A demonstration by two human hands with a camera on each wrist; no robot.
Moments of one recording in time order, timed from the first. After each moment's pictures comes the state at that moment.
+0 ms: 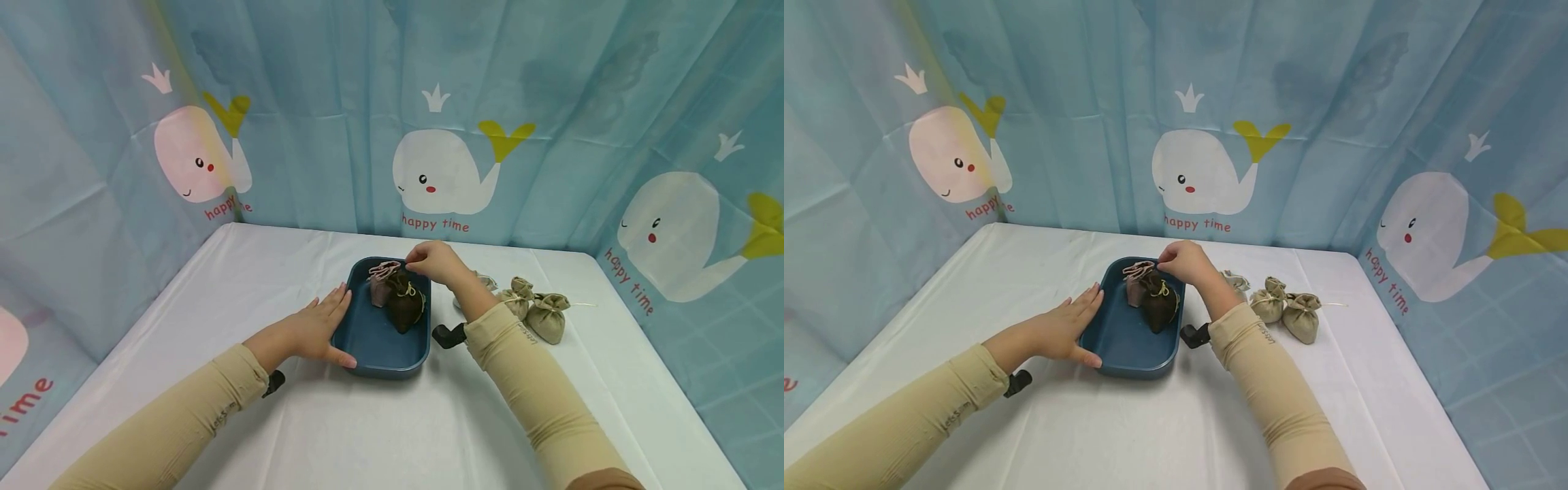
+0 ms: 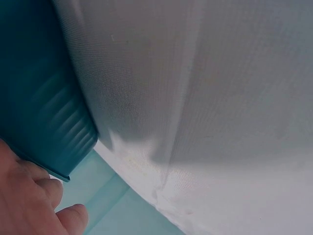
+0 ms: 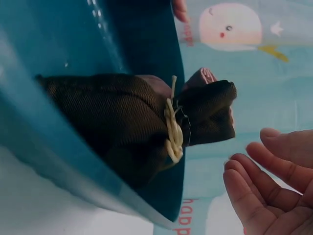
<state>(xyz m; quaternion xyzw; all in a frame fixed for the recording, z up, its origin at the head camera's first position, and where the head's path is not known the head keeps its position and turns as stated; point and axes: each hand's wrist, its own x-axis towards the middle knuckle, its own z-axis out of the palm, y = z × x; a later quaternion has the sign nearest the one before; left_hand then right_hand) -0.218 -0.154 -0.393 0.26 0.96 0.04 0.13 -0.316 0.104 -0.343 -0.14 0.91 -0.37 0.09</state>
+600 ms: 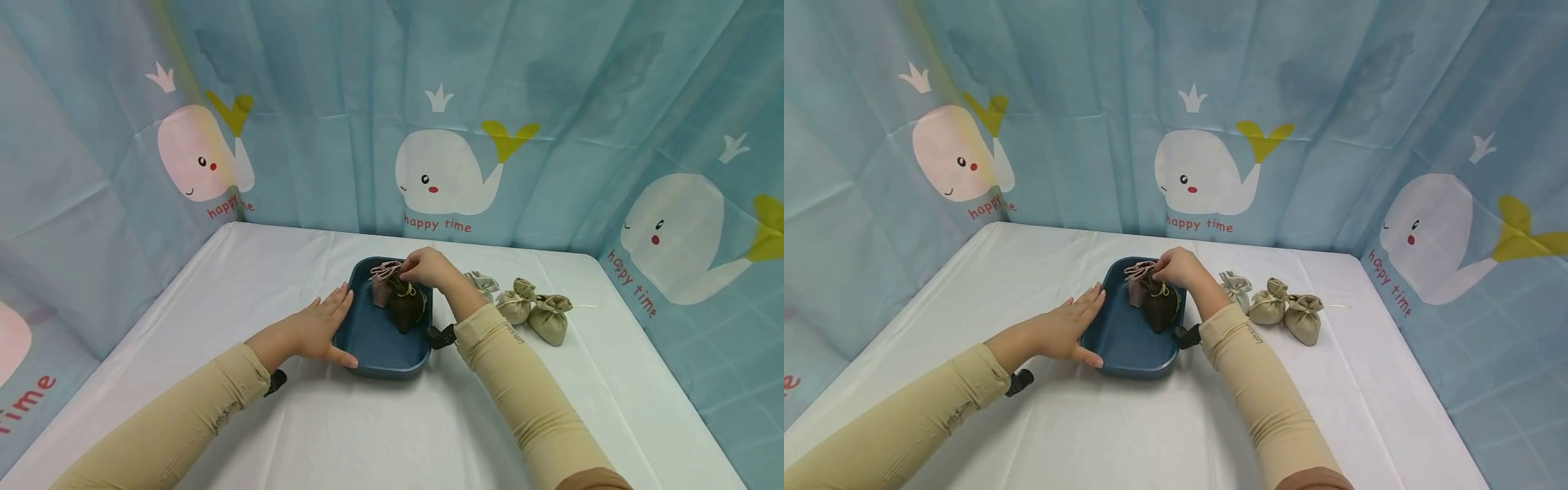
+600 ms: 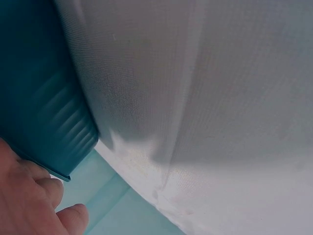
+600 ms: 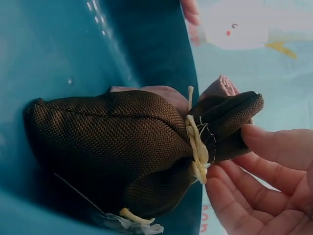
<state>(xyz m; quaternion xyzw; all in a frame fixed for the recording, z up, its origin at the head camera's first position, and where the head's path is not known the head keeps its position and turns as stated) -0.217 -0.153 -0.392 0.25 0.96 0.04 0.13 -0.318 0.090 -0.354 -0.15 0.92 -0.35 0.12</state>
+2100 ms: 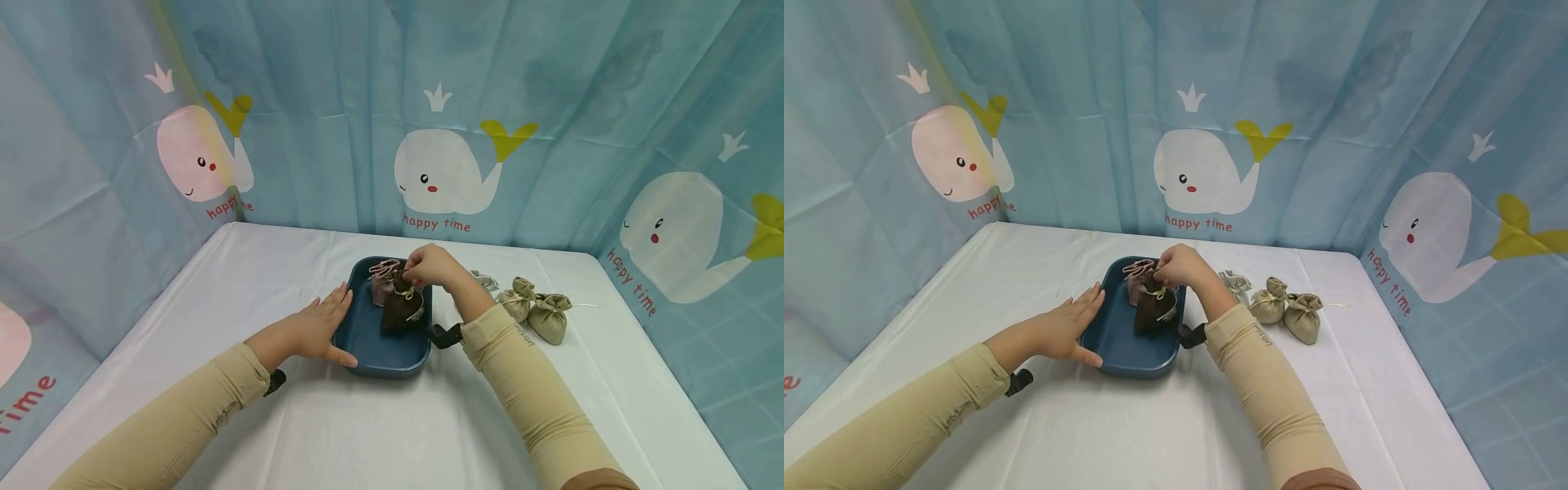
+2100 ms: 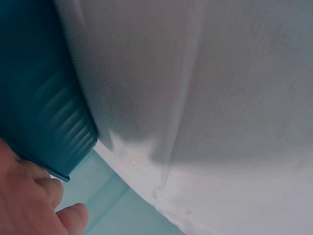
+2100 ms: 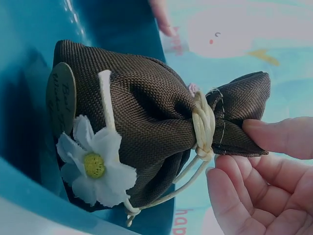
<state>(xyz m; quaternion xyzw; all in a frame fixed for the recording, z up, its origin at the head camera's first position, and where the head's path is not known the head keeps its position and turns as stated) -0.219 -0.154 -0.395 0.25 0.96 0.04 0.13 -0.309 0.096 -0.339 -0.14 0.89 -0.40 0.17</state>
